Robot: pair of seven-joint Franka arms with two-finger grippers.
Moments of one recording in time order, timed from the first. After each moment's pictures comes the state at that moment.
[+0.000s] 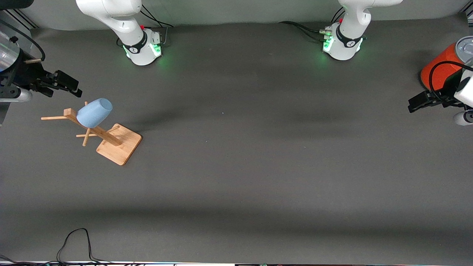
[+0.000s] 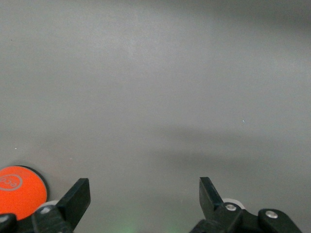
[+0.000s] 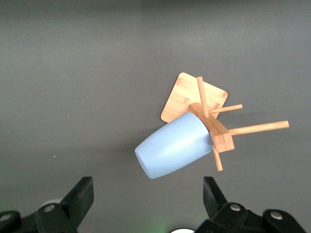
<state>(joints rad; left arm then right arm) -0.02 0.00 0.02 -1.65 0.04 1.59 -0.14 -0.02 -0.13 0.04 -1.73 0.06 1.57 0.09</state>
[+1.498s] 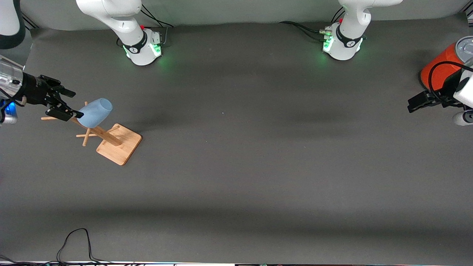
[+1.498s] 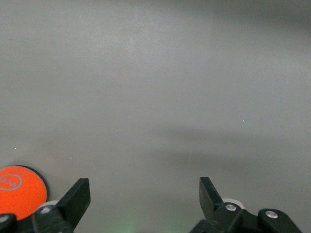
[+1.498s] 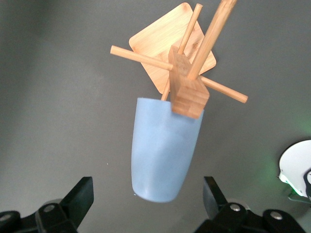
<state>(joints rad) -0.02 0.00 0.02 -1.65 0.04 1.59 -0.14 -0.04 -0.10 -0.09 -1.93 0.25 1.68 0.87</state>
